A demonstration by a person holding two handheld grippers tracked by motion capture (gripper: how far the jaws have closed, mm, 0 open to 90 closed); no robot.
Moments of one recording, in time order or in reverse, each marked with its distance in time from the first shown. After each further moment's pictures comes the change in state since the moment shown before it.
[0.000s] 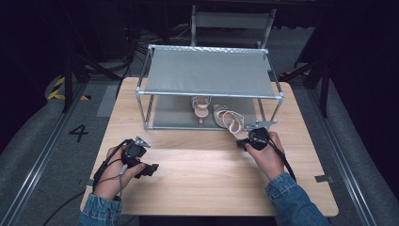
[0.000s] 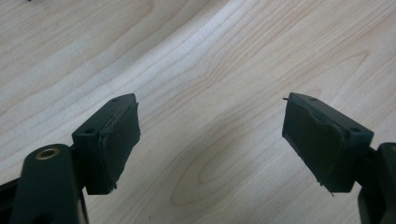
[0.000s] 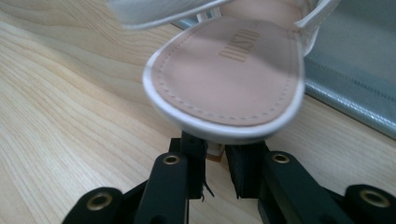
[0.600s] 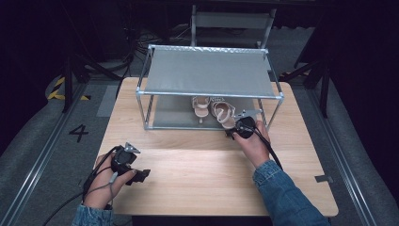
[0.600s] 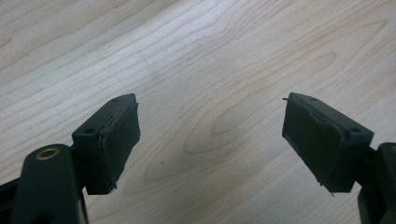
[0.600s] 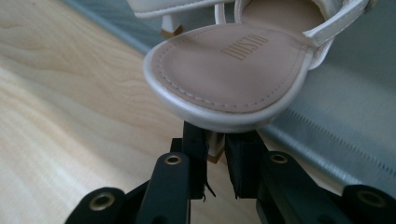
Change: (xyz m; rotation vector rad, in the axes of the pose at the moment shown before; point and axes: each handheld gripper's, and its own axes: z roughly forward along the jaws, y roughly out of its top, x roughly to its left) left arm 0.005 -0.028 -0.013 0.003 0.028 -0.061; right arm 0.003 0.042 0.034 -0.027 -0.012 -0.037
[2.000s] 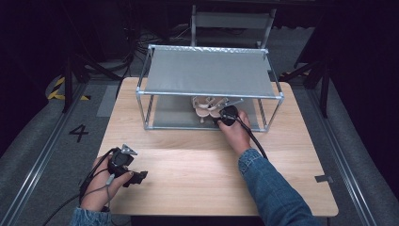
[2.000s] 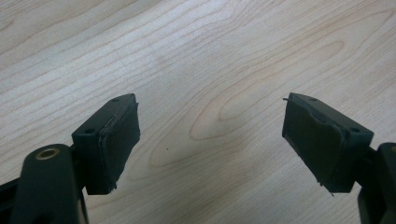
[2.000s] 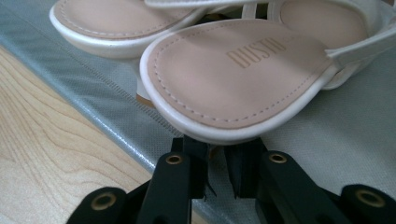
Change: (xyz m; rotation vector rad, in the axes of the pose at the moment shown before) left arm 0.003 -0.006 0.000 0.001 -0.007 -0.014; right arm -0.004 0.038 0.063 -0.017 -0.040 -0.013
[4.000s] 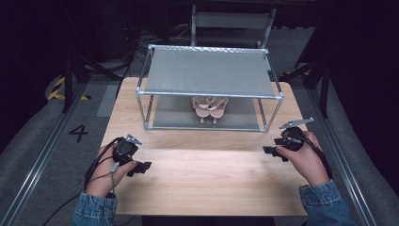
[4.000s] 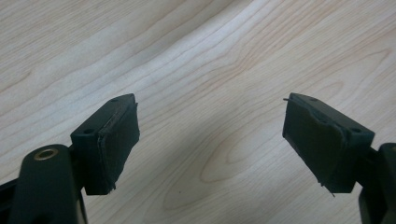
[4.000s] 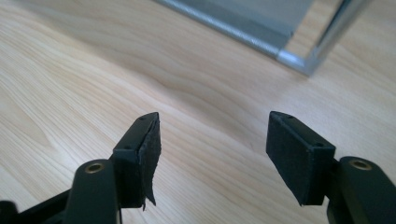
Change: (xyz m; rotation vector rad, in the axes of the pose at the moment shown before) left arm 0.009 0.030 0.001 0.015 -0.006 0.003; right arm -0.049 -0.097 -0.185 0.167 -0.004 0.103
